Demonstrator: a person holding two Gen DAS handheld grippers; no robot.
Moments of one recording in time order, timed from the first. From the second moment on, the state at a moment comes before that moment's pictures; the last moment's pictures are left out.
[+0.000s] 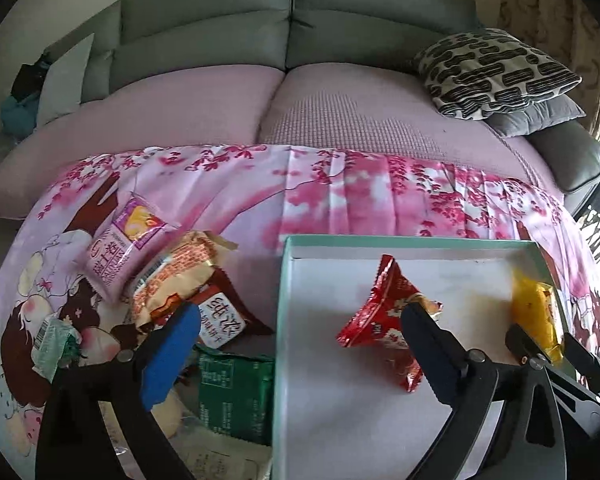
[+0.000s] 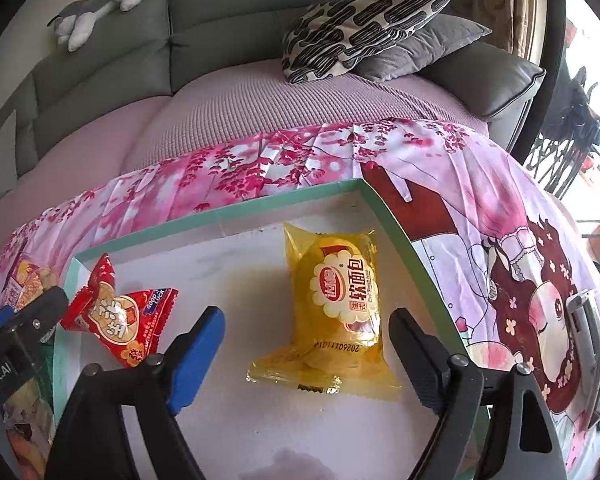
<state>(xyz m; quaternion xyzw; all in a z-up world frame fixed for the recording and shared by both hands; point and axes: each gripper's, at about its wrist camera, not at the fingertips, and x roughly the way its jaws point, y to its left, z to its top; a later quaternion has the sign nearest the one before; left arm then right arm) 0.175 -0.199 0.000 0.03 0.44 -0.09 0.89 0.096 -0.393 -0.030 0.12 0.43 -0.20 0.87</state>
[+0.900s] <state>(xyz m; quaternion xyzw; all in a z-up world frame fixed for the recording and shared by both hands) 0.122 -0.128 0.028 0.02 0.42 -0.02 0.91 0.056 -0.348 -0.008 0.09 0.43 -0.18 0.88</state>
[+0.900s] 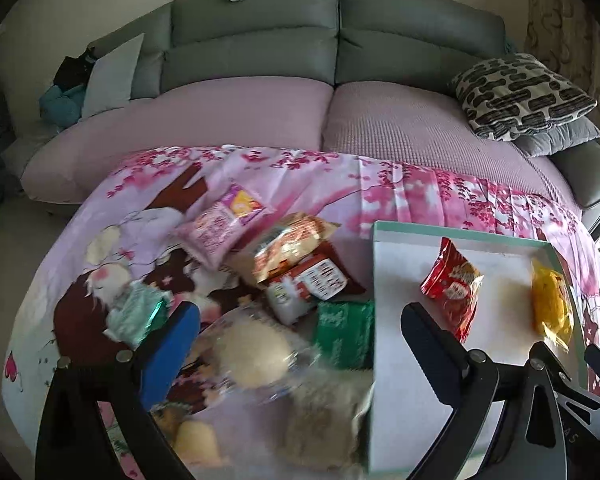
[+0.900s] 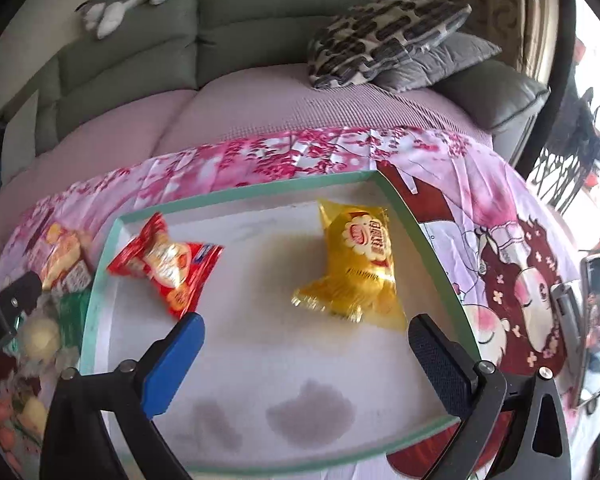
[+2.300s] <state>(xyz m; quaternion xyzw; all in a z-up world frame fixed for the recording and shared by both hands) 0.038 0.088 0.018 -0.03 0.46 0.09 0.88 0.037 -0.171 -0.010 0.03 0.45 0.02 0.89</state>
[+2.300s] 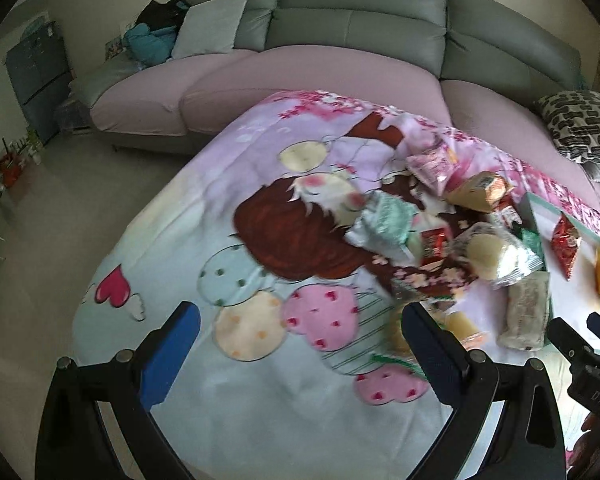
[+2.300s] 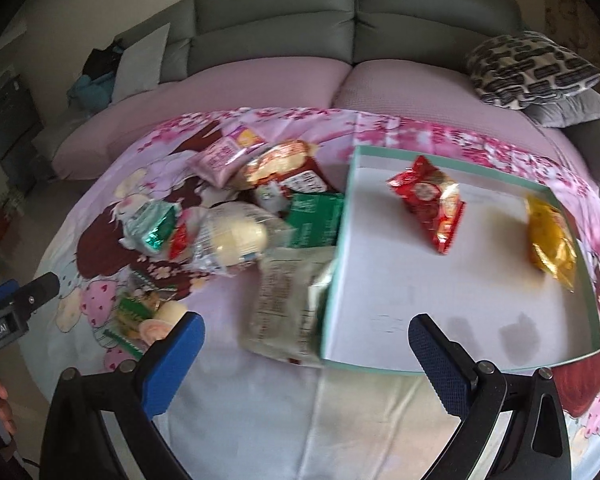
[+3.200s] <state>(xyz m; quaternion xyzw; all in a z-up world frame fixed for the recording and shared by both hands) 0.065 0.069 -0.026 -0.05 0.50 0.00 0.86 0.055 -0.090 -0.055 -0.04 0.50 0.14 0.85</state>
